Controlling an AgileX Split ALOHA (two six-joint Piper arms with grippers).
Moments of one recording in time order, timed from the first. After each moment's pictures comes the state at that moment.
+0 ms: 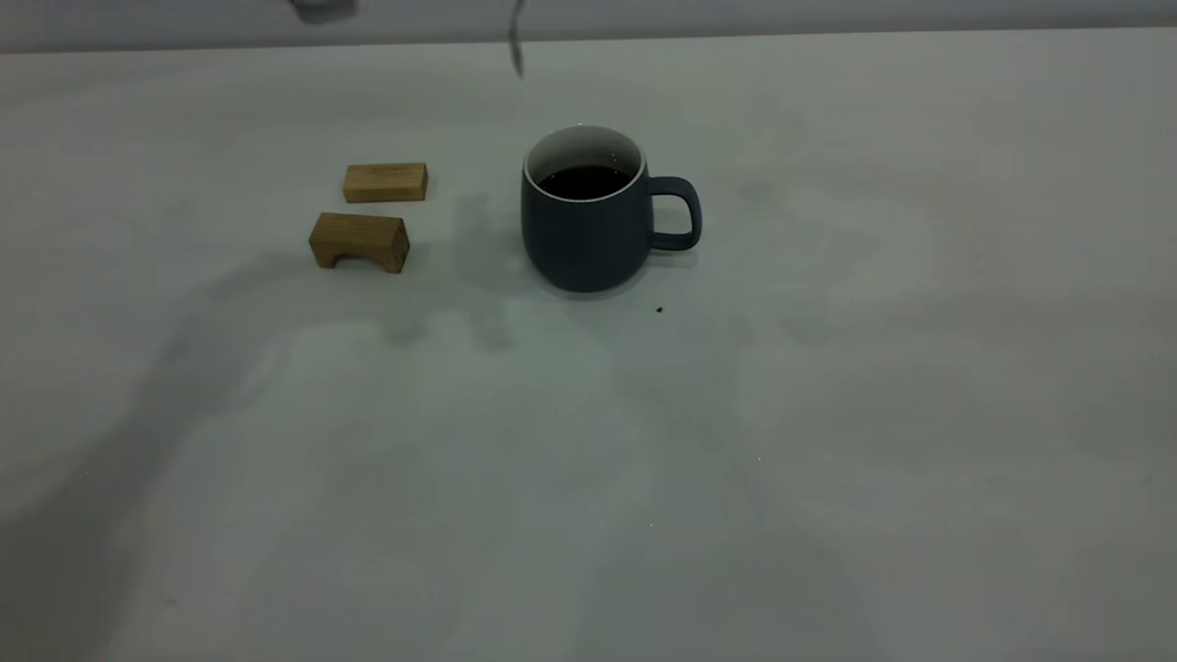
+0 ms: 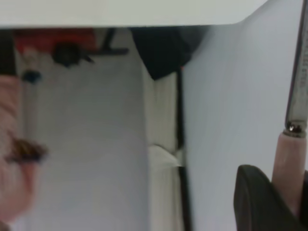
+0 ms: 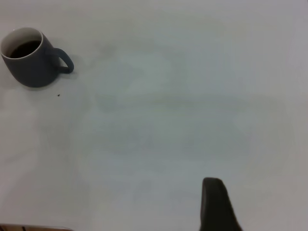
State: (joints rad) left arm -0.24 2.08 -1.35 -1.51 0.77 -0.99; right arm 0.16 0.02 -0.47 -0.05 1.13 0.09
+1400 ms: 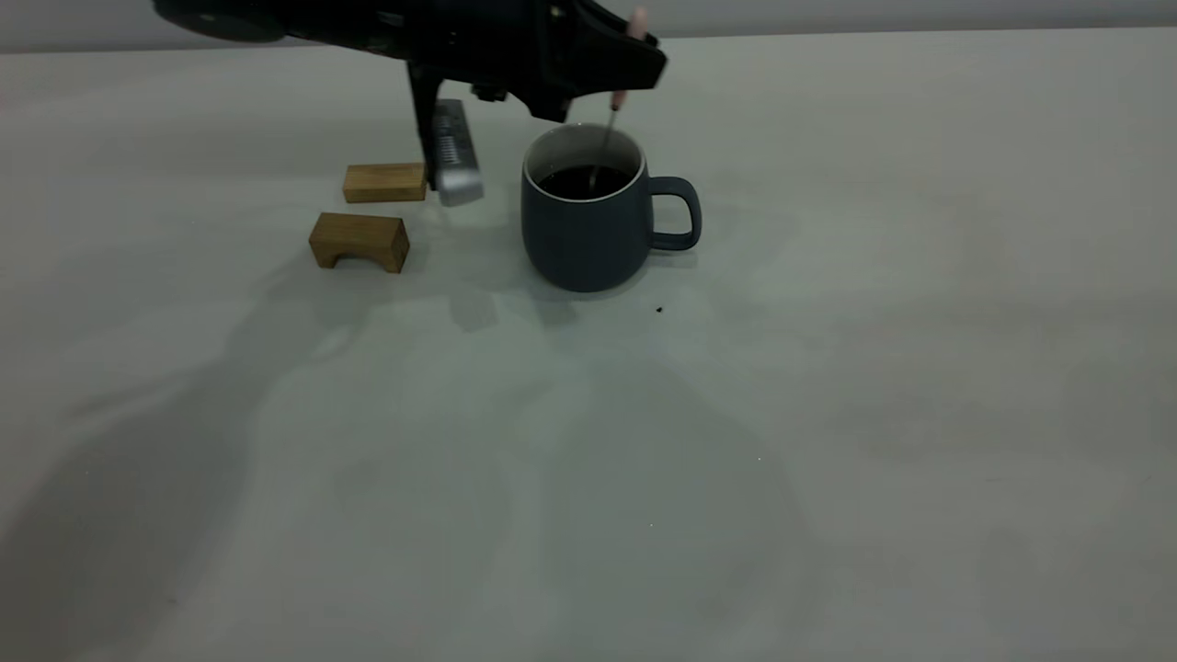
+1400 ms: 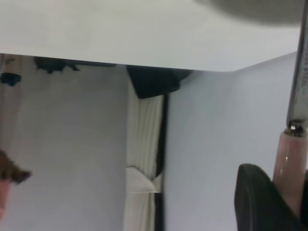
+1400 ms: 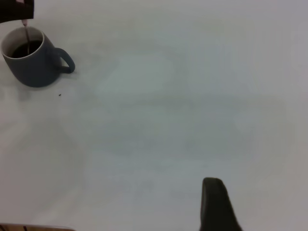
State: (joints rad) left arm -0.27 2.45 -1.49 -1.71 0.76 -0.78; right arm 0.16 0.02 -0.47 -0.05 1.13 0.09
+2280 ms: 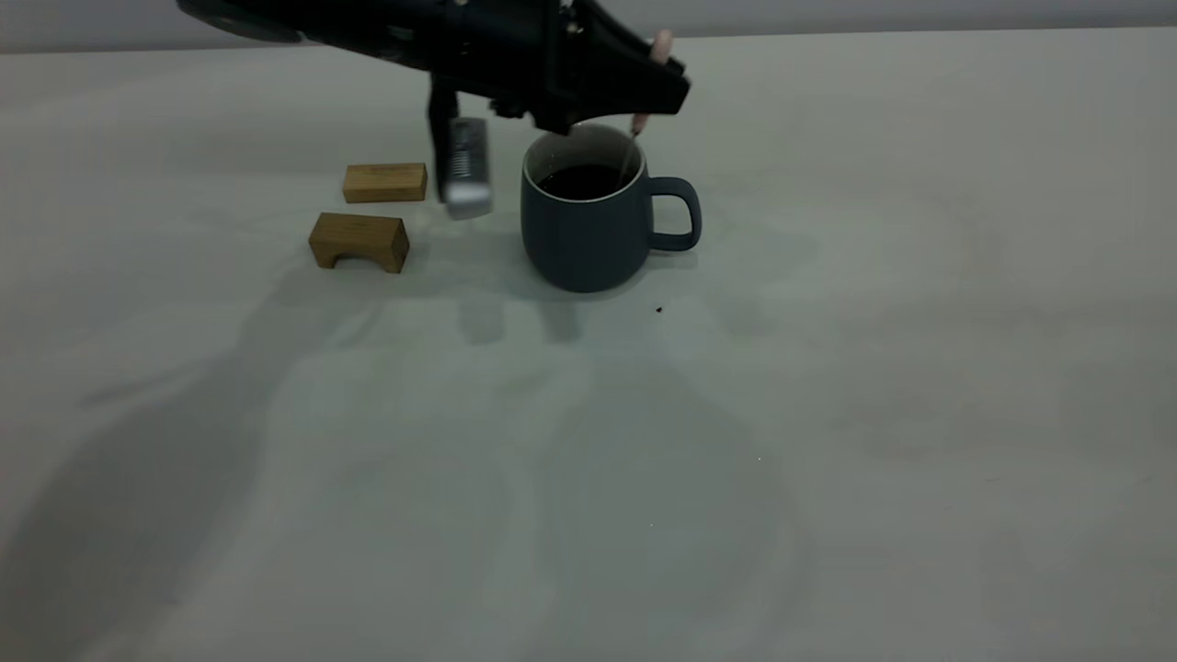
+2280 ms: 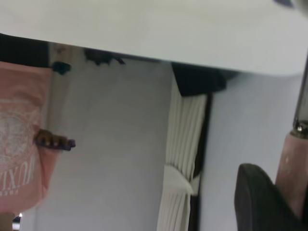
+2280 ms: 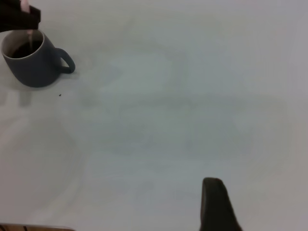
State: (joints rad) left arm -0.28 2.50 -1.58 -1.55 0.88 -0.94; right arm 0.16 0.02 -0.47 -0.05 1.13 0.09
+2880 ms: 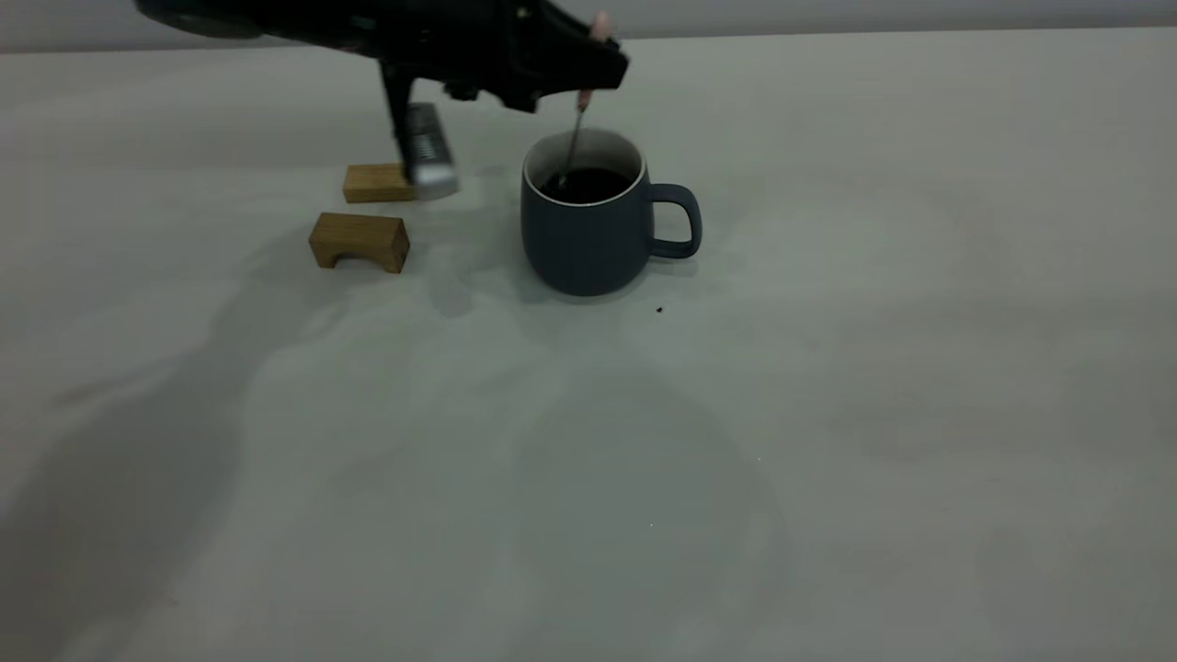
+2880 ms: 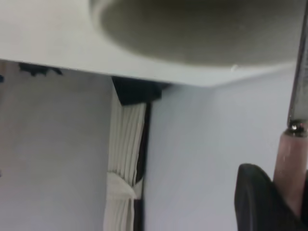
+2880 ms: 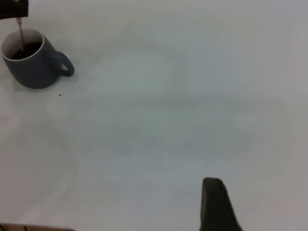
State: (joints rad) left arm -0.24 2.51 -1.58 -1.68 0.76 -0.85; right arm 0.16 0.02 -0.47 -0.05 1.13 0.09
